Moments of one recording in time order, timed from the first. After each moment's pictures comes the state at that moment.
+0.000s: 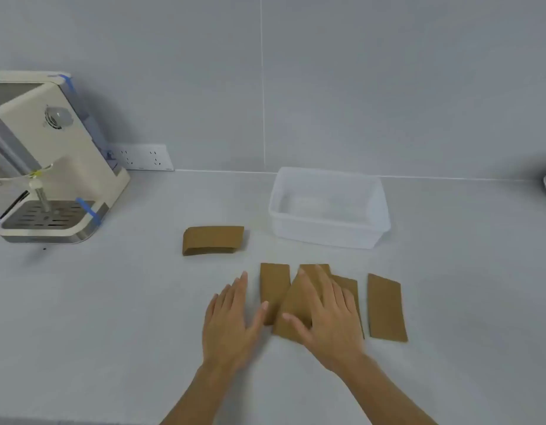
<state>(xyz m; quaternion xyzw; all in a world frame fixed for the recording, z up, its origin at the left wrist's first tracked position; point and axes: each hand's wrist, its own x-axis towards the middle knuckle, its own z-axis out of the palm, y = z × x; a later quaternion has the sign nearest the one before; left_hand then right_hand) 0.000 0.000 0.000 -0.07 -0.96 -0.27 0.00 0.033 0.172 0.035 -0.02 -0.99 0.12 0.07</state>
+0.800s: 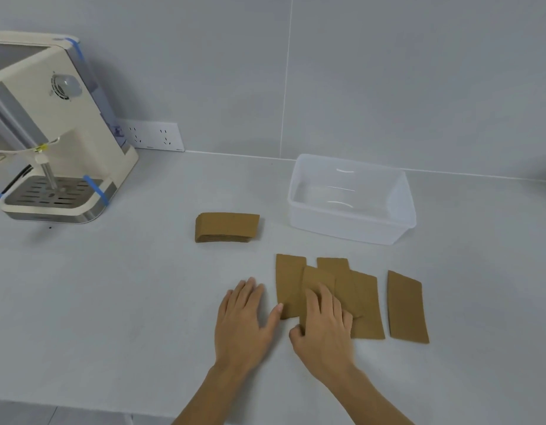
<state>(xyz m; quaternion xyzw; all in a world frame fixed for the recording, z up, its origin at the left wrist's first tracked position) 0.003 -0.008 -0.010 -0.05 -0.97 -0.25 -0.01 0.032 0.123 0.016 -0.11 -0.98 0.15 -0.02</state>
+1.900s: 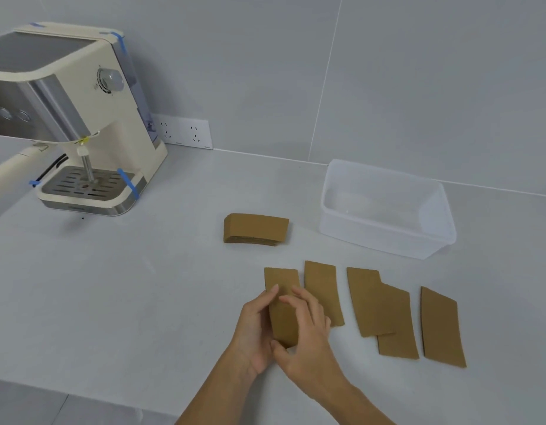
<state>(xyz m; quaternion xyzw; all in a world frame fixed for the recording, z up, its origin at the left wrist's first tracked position) -0.011 -0.031 0.040 0.22 -0.39 -0.84 -0.30 0.028 0.068 0.029 0.04 -0.90 0.44 0.00</state>
